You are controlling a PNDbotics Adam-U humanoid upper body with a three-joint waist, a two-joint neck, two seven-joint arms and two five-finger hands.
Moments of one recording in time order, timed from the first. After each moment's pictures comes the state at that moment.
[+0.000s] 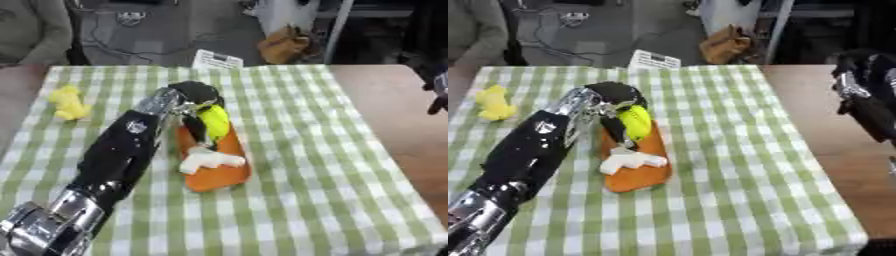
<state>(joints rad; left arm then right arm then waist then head) -0.95 0.11 -0.20 -0.73 -1.42 -0.29 -0.32 -0.26 -0.48 0.03 -1.77 0.19 0.03 -0.05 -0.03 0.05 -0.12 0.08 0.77</state>
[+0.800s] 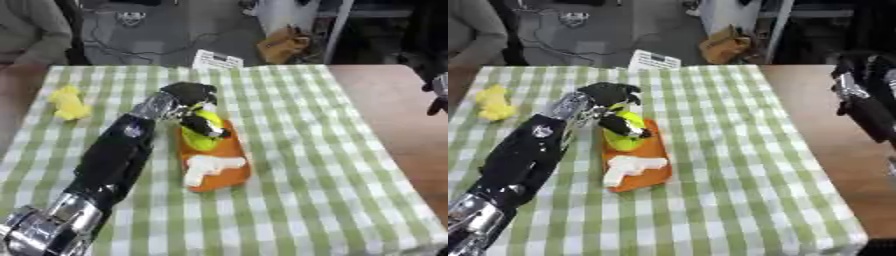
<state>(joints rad) -0.94 0.11 -0.15 -0.73 -1.46 -0.26 -0.23 -0.26 -0.48 0.03 -1.77 0.19 0.03 -0.05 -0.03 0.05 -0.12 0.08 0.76</state>
